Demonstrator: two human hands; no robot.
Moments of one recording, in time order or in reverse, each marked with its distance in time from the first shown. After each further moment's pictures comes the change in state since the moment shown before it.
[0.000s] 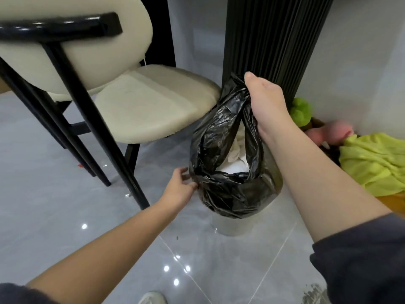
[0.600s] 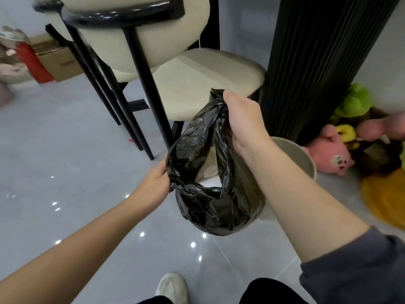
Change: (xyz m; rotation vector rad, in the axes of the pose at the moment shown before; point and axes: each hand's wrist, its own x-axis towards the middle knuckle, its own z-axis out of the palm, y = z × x) left_hand -0.119 0.000 -0.105 0.047 0.071 0.115; right_hand -0.092 0.013 0.089 0.231 -0.246 0.220
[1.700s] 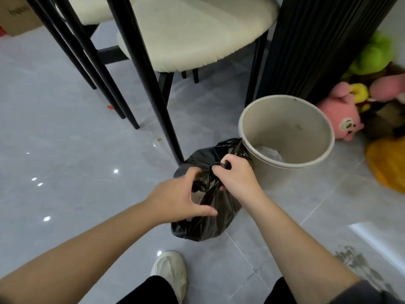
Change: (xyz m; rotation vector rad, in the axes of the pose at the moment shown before) left_hand 0.034 -0.130 0.044 0.912 -0.377 0.083; right_hand -0.048 0.200 -0.043 -0.644 -0.095 0.161
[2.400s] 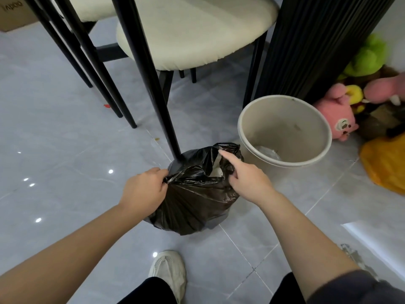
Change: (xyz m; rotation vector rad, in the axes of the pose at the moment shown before) left_hand 0.001 -0.064 0.009 0.174 0.391 -0.067; right_hand 0.008 0.029 -0.023 -0.626 -0.202 -0.119
